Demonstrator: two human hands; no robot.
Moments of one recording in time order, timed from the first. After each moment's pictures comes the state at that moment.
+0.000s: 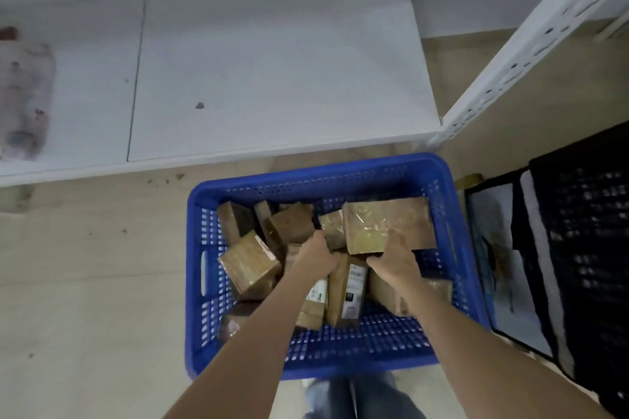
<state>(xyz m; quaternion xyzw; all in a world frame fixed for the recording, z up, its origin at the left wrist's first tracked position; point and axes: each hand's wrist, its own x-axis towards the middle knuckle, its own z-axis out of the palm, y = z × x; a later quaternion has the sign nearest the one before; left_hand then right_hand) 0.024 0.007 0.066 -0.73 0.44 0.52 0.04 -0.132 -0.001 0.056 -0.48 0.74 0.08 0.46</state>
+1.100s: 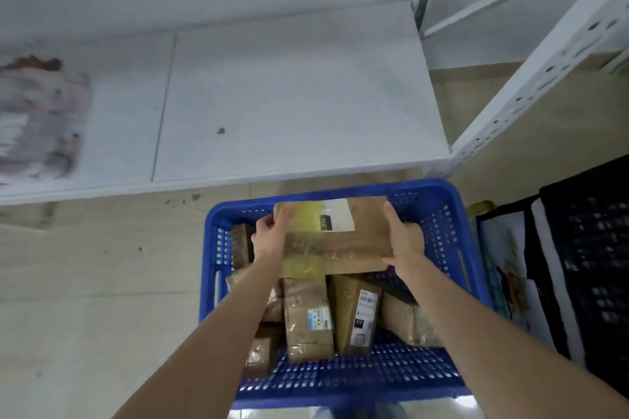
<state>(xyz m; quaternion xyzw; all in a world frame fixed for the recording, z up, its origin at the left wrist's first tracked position) 0.096 -0.023 0.094 -0.81 0.11 0.50 -0.30 -0.107 -0.060 0.070 -0.13 0.75 -0.28 0.58</state>
